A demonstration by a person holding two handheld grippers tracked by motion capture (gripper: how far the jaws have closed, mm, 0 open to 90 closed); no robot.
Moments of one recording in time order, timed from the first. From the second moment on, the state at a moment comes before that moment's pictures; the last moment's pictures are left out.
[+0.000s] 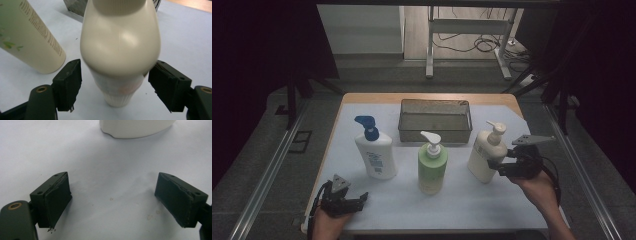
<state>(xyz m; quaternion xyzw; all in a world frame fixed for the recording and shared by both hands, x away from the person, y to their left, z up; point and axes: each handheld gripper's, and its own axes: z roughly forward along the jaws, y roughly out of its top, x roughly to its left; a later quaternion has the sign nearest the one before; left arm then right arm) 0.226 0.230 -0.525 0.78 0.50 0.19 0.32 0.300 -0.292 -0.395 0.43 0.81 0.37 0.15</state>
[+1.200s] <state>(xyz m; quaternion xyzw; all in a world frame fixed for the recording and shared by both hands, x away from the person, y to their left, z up) 0.226 0.229 -0.525 0.78 0.50 0.18 0.32 0.325 -0.268 -0.398 0.42 0.83 0.33 0.18</state>
